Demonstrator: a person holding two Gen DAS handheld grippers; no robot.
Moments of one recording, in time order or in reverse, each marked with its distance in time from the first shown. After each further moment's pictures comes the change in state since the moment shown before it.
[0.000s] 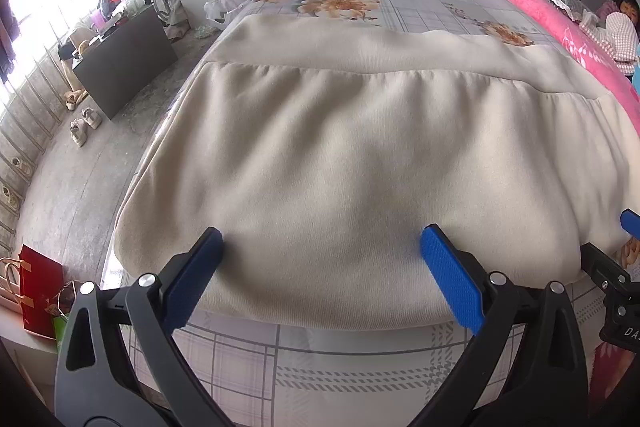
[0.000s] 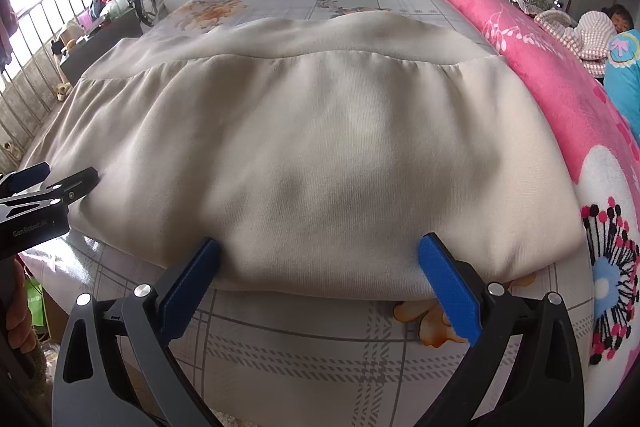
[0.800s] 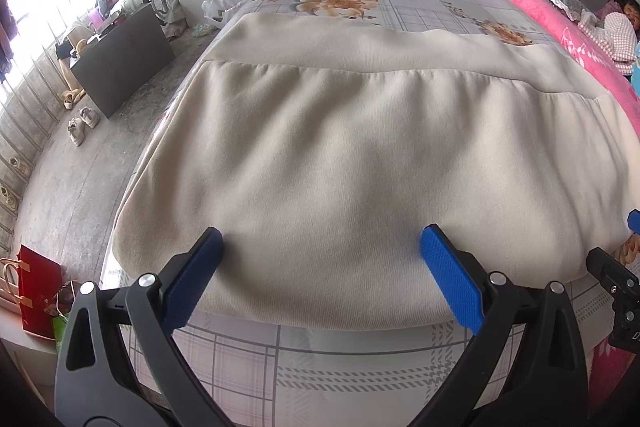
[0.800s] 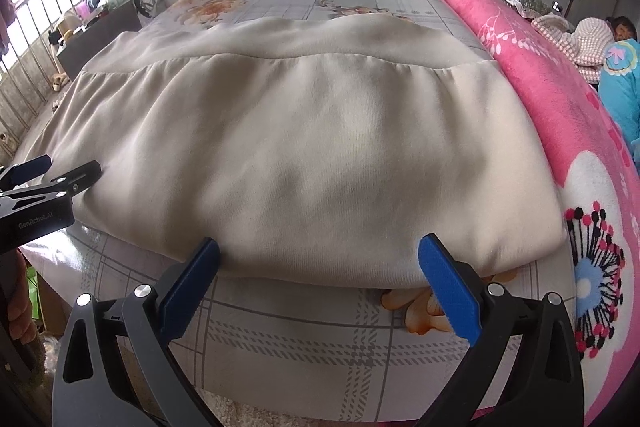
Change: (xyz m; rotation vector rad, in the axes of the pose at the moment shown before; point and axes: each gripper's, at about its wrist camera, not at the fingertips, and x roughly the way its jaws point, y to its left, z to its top) left arm 0.001 0.001 0.000 0.003 0.005 -0.008; right arm -0.010 0.002 0.001 -0.020 0.028 -0.028
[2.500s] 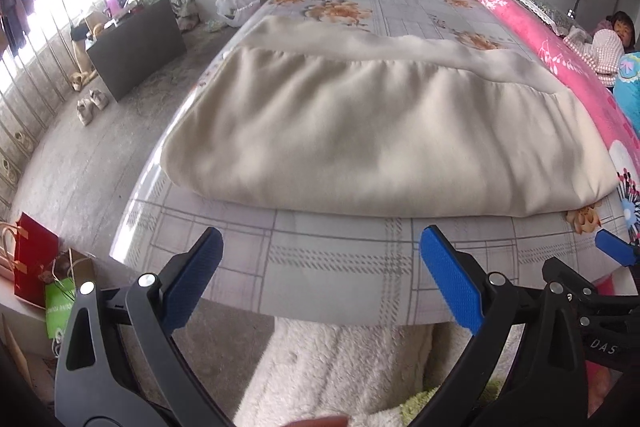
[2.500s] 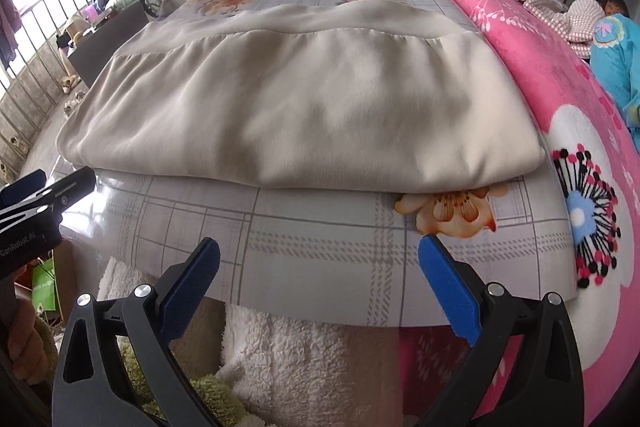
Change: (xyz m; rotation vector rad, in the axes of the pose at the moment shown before) left arm -0.073 -0.006 -0.045 -0.074 -0.012 -0.024; right arm -0.041 0.003 -0.041 0.029 0.023 0.041
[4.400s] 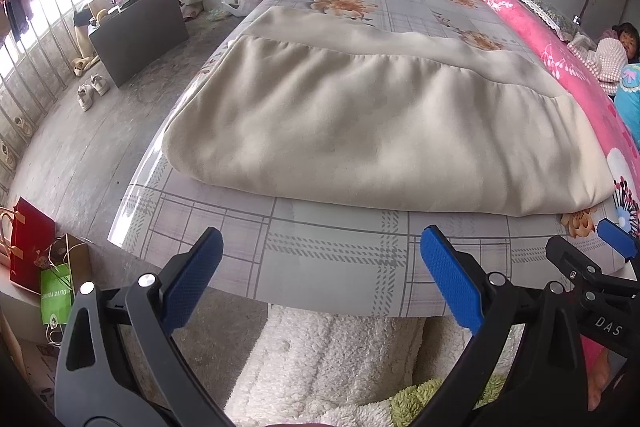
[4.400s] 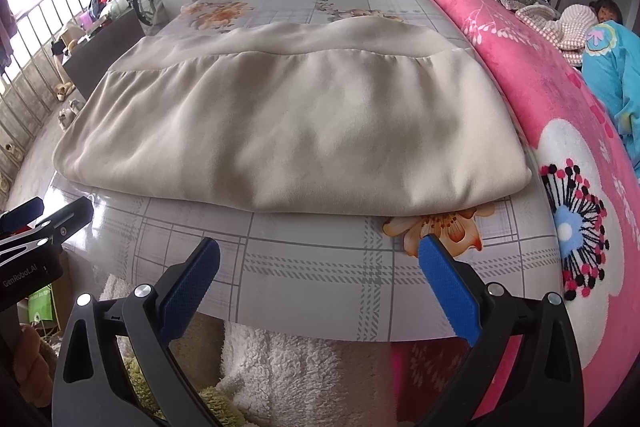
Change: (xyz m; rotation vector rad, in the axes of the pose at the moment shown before) left arm -0.004 0.004 -0.004 -0.037 0.022 -0.001; right arm -0.006 -0.003 0.012 0.005 -0.033 -0.023
